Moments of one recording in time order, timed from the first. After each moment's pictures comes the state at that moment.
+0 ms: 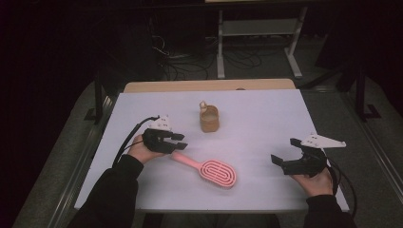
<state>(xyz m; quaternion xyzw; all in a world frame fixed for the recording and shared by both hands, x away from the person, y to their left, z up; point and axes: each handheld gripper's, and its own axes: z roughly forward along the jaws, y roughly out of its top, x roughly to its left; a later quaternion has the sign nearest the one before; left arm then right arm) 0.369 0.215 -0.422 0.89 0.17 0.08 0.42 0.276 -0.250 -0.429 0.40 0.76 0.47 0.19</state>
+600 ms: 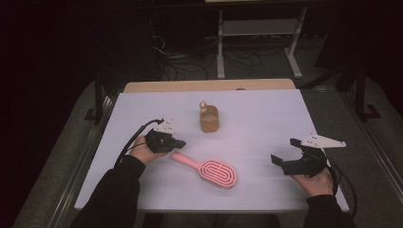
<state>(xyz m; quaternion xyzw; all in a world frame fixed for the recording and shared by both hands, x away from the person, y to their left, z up) 0.373 0.209 -0.436 0.91 0.15 0.08 0.37 0.276 -0.250 -0.430 0.40 0.76 0.47 0.19</state>
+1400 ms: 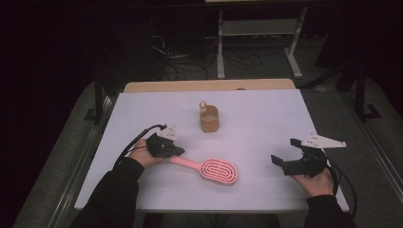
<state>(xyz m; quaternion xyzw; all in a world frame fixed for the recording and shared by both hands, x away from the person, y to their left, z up) 0.367 0.212 -0.450 0.93 0.13 0.06 0.33 0.275 -0.250 -0.430 0.40 0.76 0.48 0.19</state>
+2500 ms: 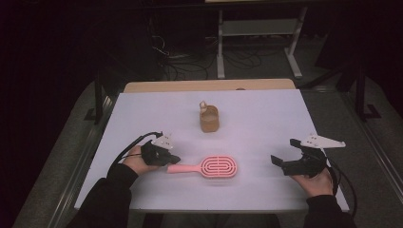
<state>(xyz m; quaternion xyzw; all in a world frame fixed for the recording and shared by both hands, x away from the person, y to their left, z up) 0.344 0.222 -0.449 0.94 0.11 0.04 0.32 0.276 -0.250 -0.431 0.40 0.76 0.47 0.19</state>
